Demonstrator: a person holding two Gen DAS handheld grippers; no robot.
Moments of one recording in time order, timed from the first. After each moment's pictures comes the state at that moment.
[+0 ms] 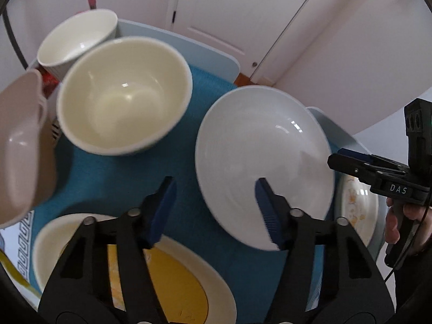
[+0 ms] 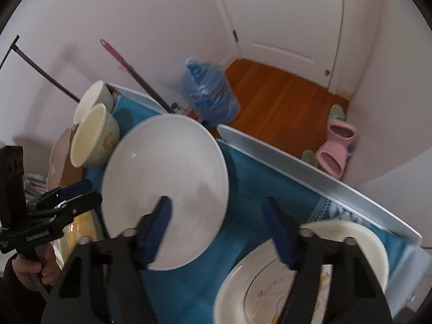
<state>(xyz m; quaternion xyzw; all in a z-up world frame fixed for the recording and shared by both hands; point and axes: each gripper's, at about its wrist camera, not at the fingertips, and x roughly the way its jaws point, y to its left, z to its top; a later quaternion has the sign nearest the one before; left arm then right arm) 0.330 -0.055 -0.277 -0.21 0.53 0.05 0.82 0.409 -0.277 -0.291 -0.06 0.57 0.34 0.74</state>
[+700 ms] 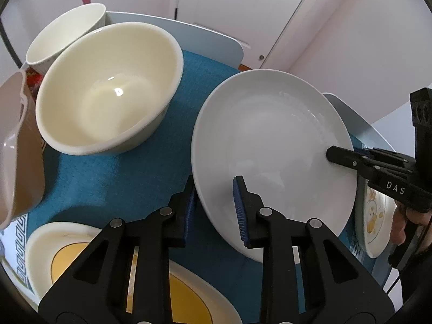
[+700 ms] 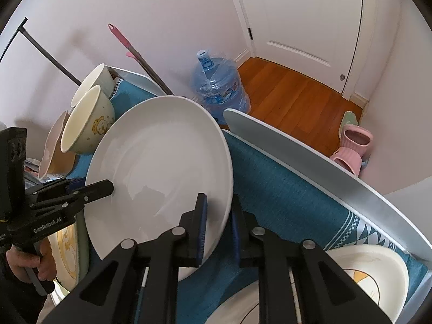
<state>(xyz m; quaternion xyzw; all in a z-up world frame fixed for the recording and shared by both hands) 0.344 -0.075 -0.294 -0.18 0.55 0.07 0.82 0.410 -0.263 -0.319 -0.08 0.56 0.37 0.74</state>
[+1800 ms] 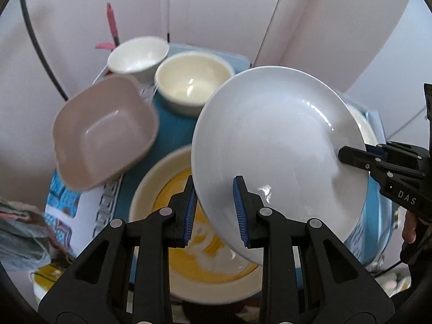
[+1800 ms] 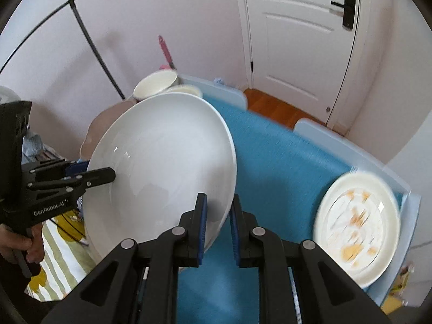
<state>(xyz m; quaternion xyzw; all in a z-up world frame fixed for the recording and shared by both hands) 0.201 -0.023 -0.200 -0.10 0.52 0.02 0.85 0.228 -0.227 -0.231 -0.10 0.48 0.34 0.80</state>
